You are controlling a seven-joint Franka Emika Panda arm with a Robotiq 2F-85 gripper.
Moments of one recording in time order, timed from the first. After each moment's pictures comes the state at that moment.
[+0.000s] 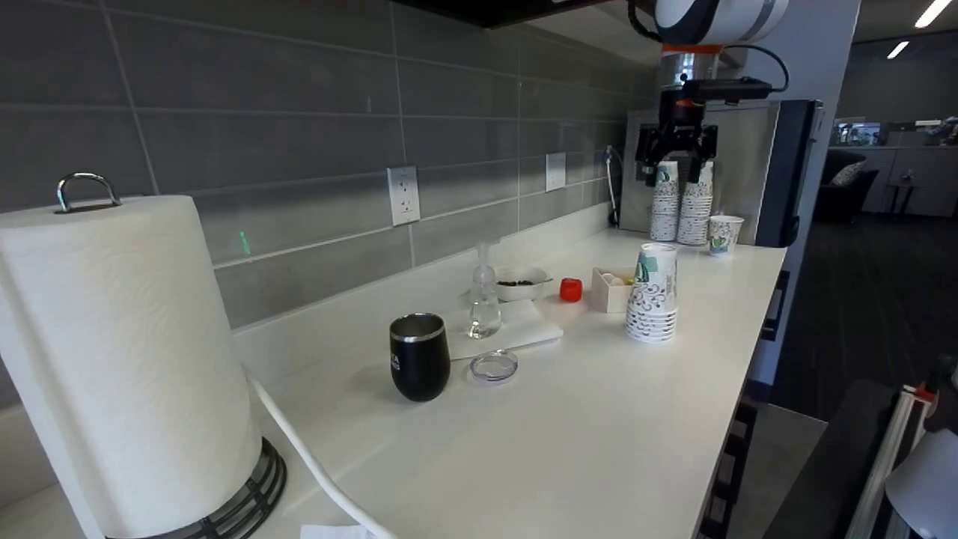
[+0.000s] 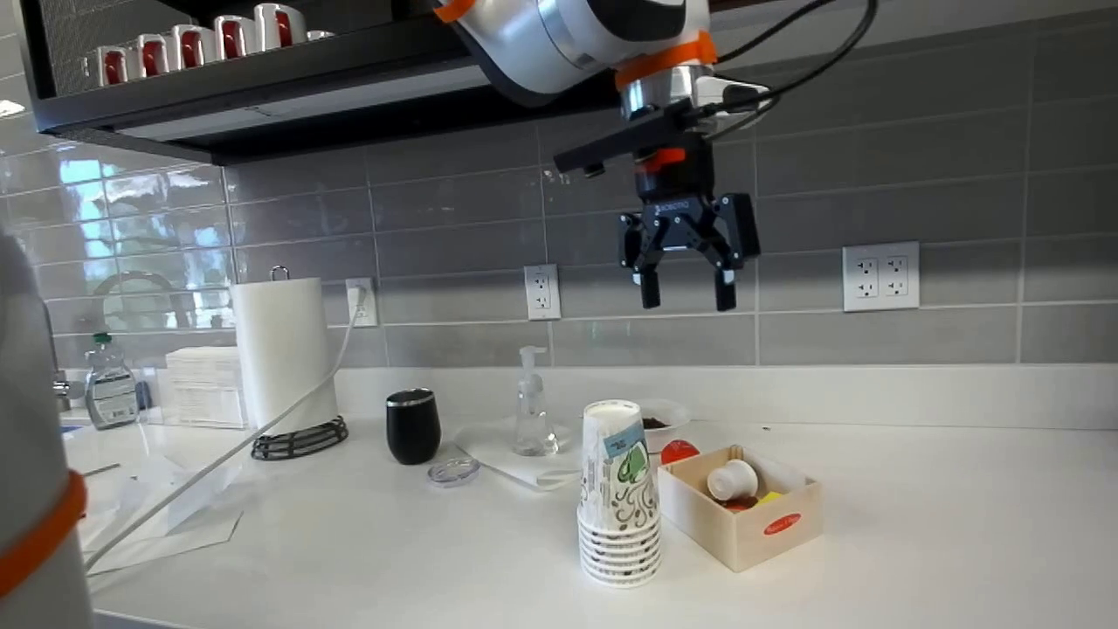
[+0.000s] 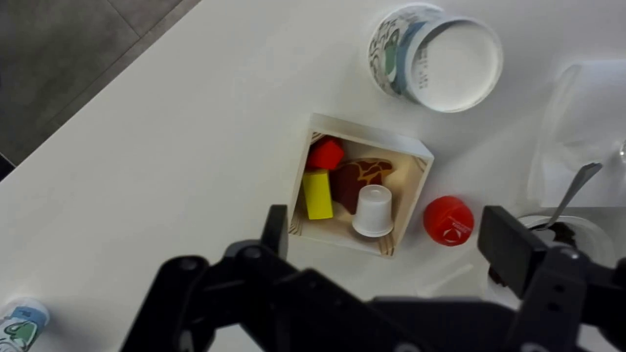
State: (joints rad) arm -0.21 -0.22 -0.21 -2.32 -0.08 2.16 0.05
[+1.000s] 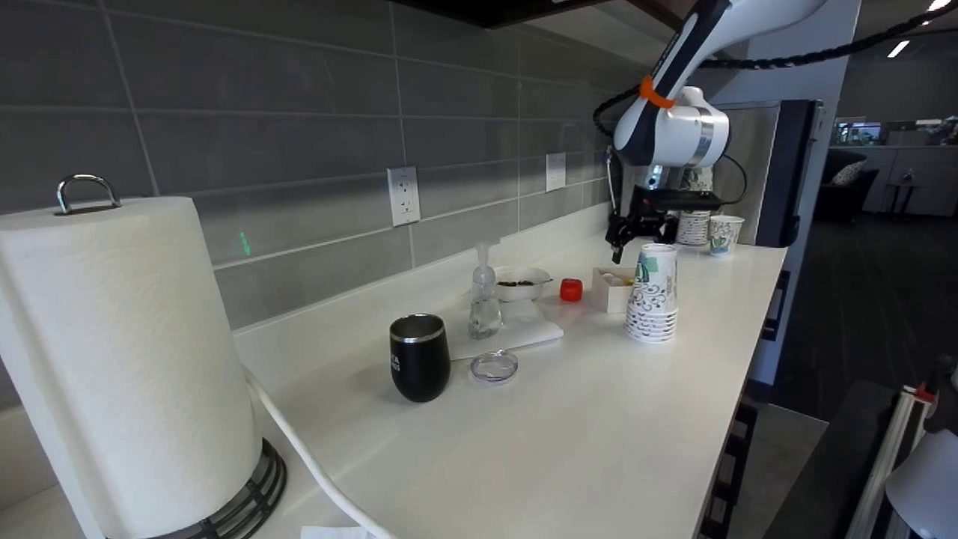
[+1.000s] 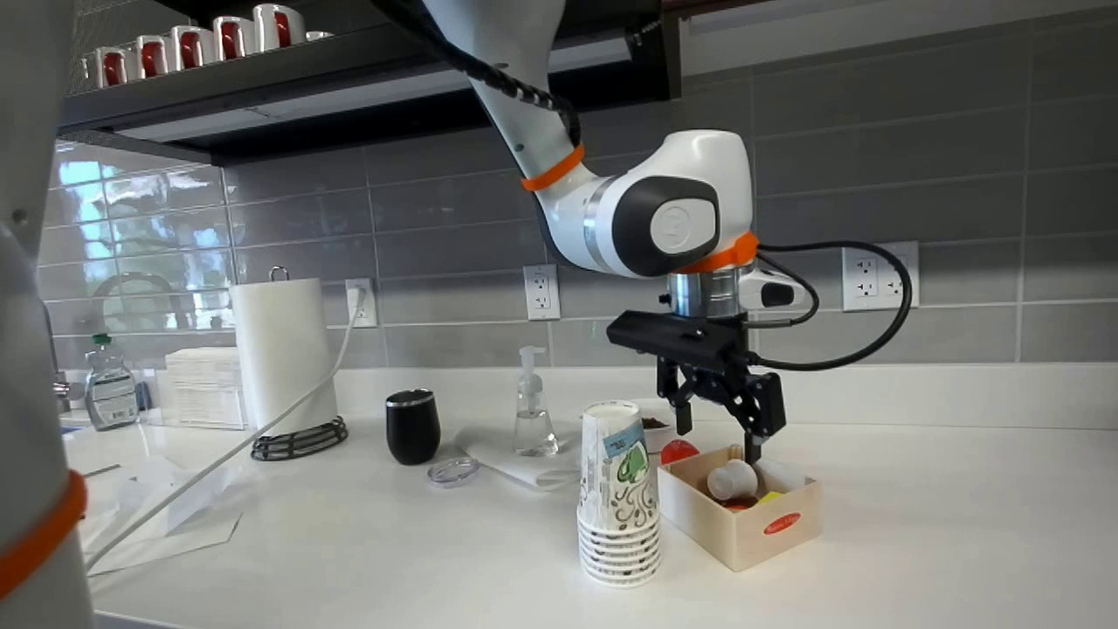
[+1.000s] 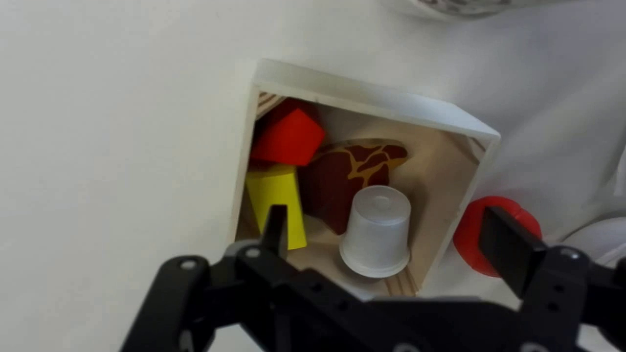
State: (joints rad) arm -0.22 0.21 -0.19 -2.31 0.25 2.65 -0.18
